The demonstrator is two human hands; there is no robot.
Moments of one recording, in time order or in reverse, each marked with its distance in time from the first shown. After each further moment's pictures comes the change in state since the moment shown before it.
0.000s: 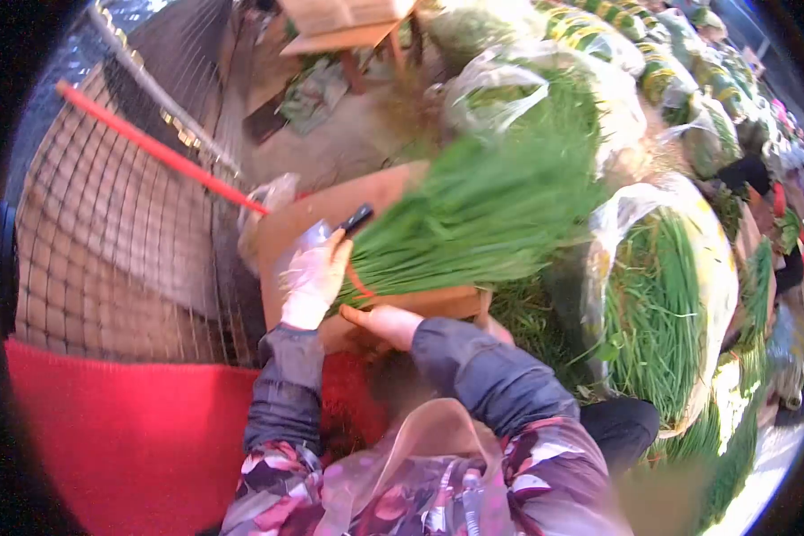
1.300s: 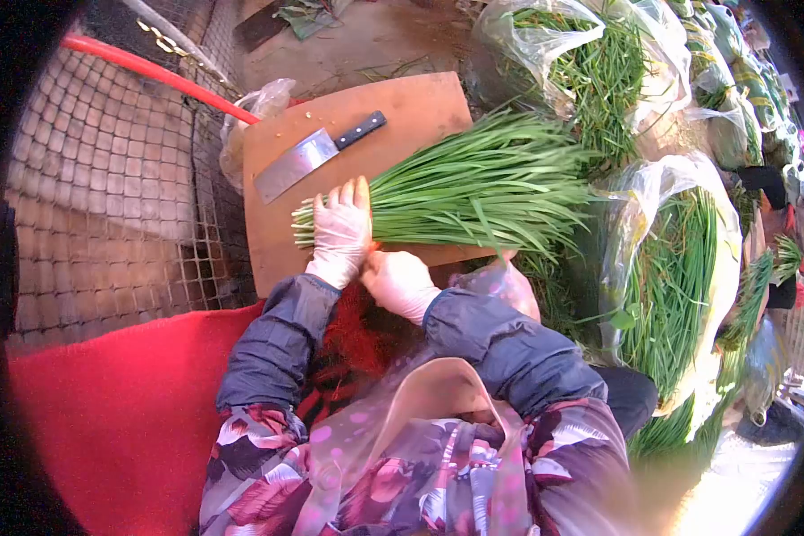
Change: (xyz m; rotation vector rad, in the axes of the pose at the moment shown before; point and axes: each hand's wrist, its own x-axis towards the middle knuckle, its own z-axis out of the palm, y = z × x) left_hand -0.007 -0.035 0.128 0.318 0.338 0.258; right_hand 0.016 0.045 0.015 -0.875 0.583 -0.501
